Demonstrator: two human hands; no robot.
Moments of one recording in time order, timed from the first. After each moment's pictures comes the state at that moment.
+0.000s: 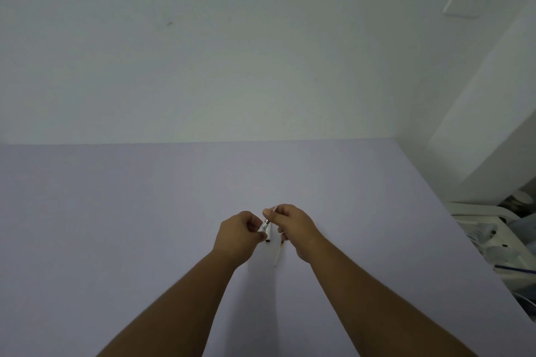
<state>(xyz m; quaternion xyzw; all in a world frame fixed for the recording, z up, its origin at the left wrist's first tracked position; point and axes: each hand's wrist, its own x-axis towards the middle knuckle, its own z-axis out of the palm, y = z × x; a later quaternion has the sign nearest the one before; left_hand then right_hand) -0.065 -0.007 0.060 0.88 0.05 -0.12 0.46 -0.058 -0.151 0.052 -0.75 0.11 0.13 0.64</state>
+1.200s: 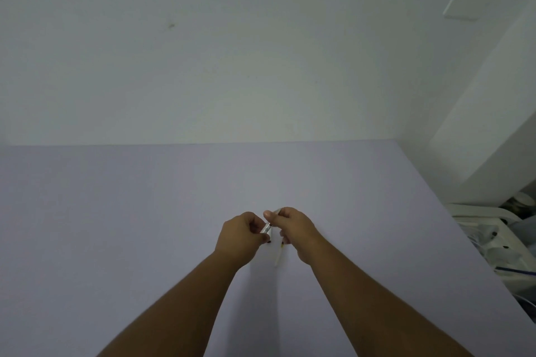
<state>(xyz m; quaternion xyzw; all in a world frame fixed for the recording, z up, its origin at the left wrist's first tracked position) -0.066 -0.010 0.059 0.89 0.03 -0.11 0.44 -0.059 -0.150 0.052 -0.75 0.13 0.15 0.63</state>
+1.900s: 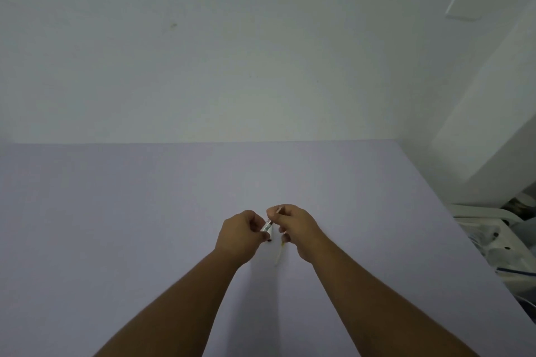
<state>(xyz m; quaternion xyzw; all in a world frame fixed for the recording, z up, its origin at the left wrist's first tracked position) -0.069 -0.009 0.062 0.89 0.03 -0.10 0.44 -0.063 -0.151 0.059 -0.72 0.13 0.15 0.66</state>
